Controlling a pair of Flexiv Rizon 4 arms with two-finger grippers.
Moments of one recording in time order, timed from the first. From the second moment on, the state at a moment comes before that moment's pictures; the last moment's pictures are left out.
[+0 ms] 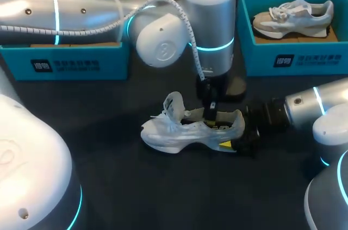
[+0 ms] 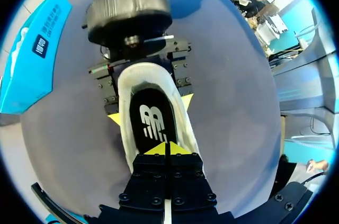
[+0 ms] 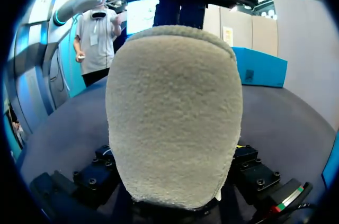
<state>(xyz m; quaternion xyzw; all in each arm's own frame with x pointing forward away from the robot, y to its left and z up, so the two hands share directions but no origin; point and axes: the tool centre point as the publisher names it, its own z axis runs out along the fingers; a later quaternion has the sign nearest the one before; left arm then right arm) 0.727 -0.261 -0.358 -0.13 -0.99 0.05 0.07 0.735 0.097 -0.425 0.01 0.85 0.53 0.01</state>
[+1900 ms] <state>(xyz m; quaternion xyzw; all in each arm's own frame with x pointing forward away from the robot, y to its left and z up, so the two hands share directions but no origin) 0.725 -0.259 -0.410 -0.20 -0.97 0.10 0.05 0.734 0.097 -0.425 0.01 0.85 0.53 0.01</state>
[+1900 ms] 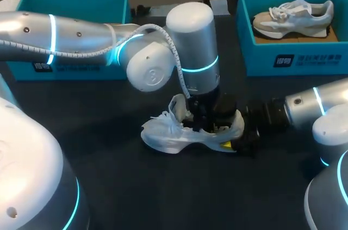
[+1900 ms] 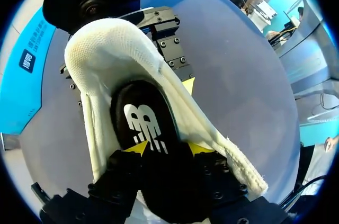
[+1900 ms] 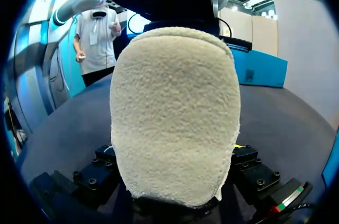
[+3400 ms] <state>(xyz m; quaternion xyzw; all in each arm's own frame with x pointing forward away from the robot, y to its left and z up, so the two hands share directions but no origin) 0.729 -0.240 -0.387 -0.17 -0.98 0.10 0.05 0.735 0.097 -0.425 0.01 0.85 0.53 0.01</state>
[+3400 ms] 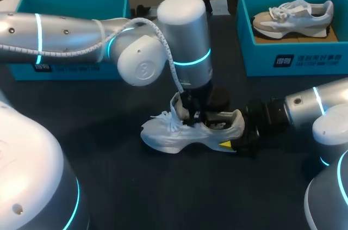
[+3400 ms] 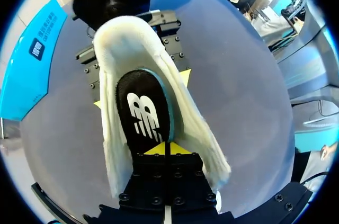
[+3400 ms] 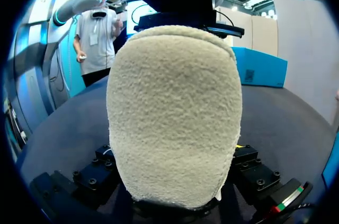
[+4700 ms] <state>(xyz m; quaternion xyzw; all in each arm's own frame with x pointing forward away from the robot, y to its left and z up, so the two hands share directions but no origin) 0.725 -0.236 -0.309 -0.14 -0.97 0.20 0.04 0.735 0.097 -0.425 0.01 0.85 0.53 0.01</state>
